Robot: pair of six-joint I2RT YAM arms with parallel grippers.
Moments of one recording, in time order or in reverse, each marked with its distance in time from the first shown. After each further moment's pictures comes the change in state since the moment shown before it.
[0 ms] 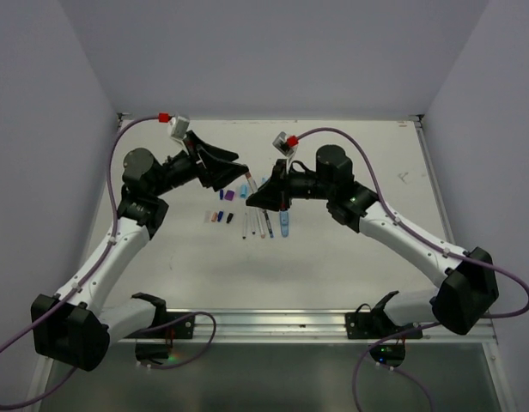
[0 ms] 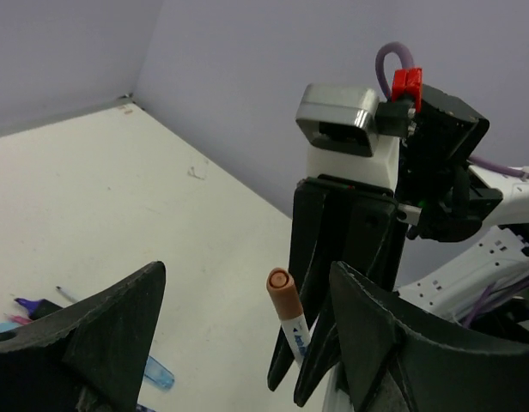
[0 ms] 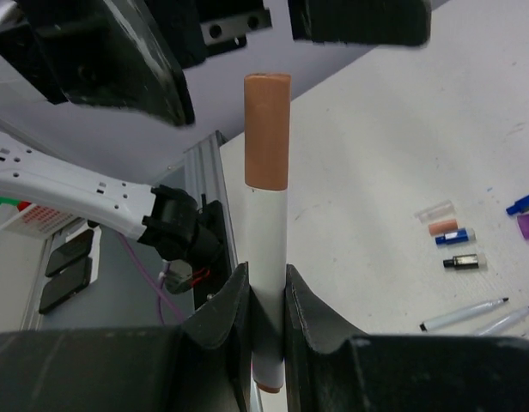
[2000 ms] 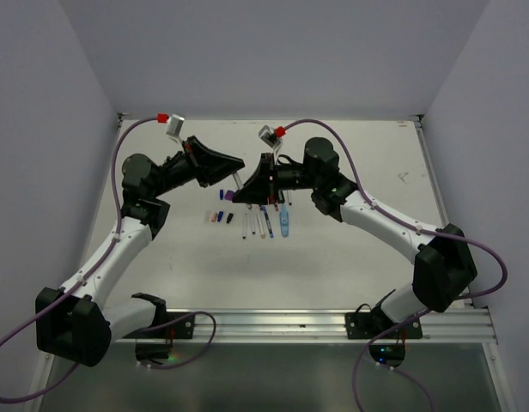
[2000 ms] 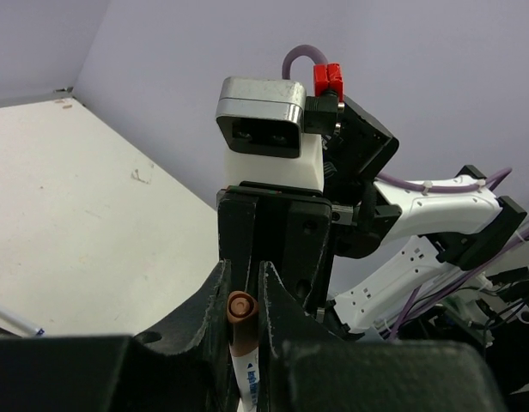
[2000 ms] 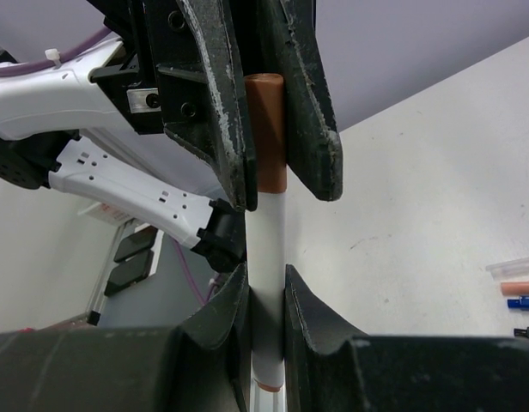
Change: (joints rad) left arm 0.011 0.039 -0.052 0.214 0.077 -0.272; right arm -0.005 0.177 0.082 0.267 -0.202 0.173
